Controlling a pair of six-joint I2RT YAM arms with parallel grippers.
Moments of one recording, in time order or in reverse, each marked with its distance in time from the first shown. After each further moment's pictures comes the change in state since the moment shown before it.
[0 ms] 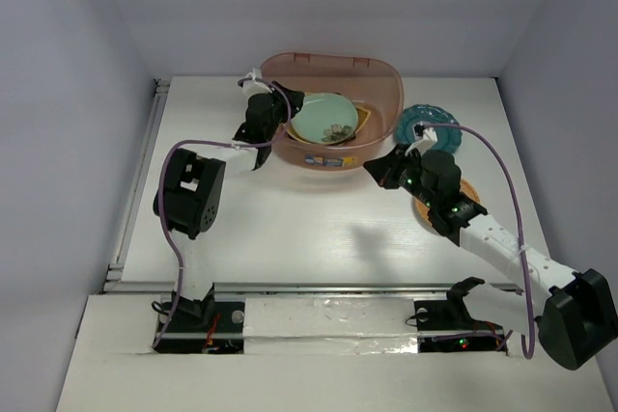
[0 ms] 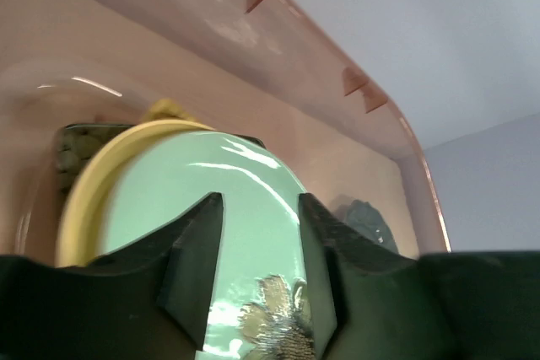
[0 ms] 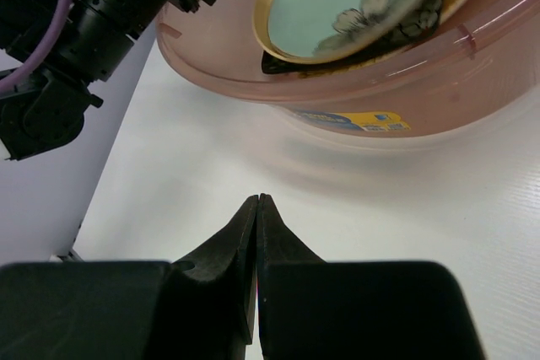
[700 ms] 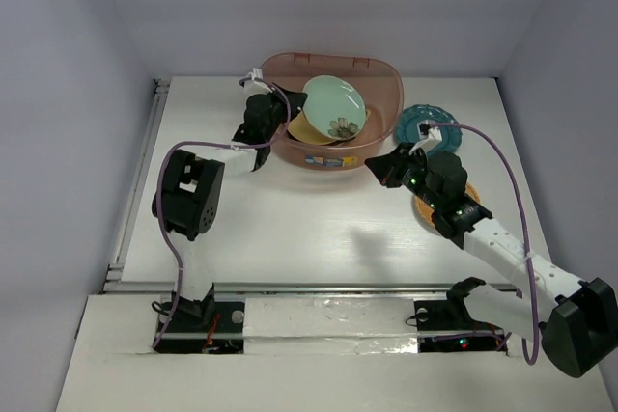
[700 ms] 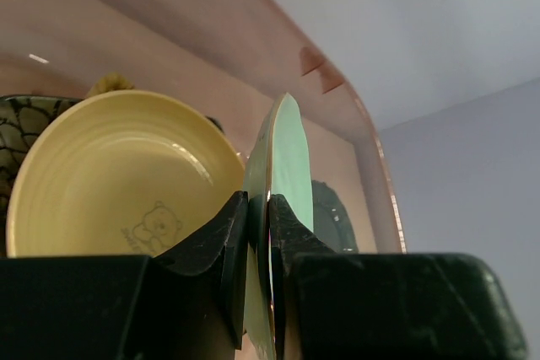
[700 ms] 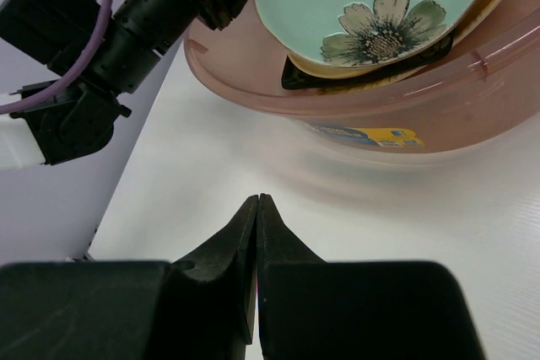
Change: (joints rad) left arm 0.001 -0.027 -0.018 0.049 0.095 -0.094; right arm 0.000 -0.045 0.000 0.011 -0.008 0.004
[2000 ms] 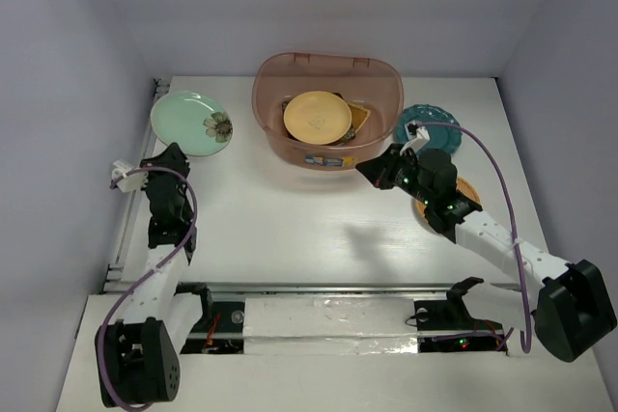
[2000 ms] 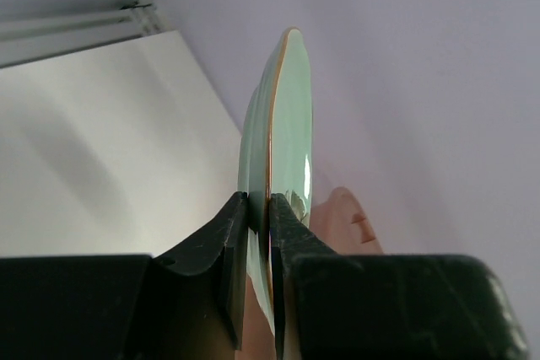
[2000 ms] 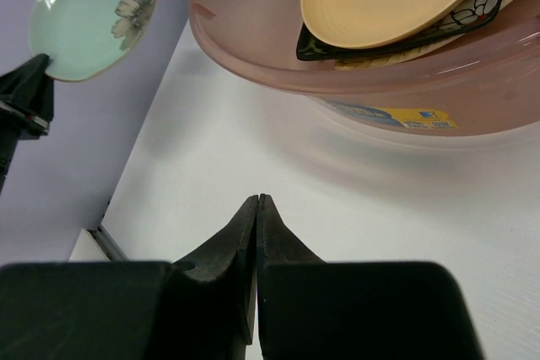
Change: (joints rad) left arm 0.440 -1.077 -0.853 -0.150 -0.410 -0.043; right arm 0.000 0.095 0.000 0.053 -0.122 0.024
